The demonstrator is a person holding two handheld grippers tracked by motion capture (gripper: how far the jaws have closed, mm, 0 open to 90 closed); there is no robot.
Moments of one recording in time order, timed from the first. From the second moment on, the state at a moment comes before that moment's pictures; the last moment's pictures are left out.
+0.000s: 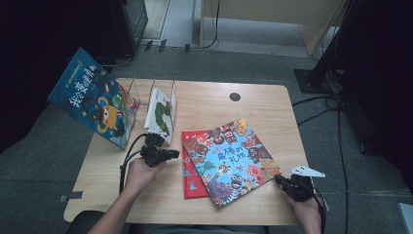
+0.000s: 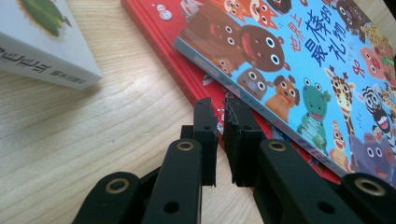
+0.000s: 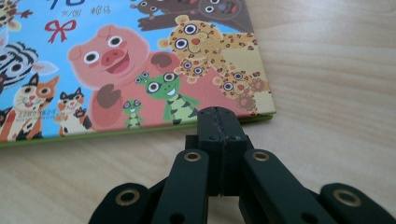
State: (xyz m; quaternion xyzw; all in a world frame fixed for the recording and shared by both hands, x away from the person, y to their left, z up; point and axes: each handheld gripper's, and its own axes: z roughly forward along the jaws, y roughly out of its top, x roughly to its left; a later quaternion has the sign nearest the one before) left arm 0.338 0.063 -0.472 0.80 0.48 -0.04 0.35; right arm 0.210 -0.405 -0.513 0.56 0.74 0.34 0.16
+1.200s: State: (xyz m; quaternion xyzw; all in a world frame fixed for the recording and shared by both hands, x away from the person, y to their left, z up) left arm 0.356 0.068 -0.489 0.80 0.51 -0.02 0.32; right arm 0.290 -0.394 -0.507 0.55 0.72 0.38 0.16
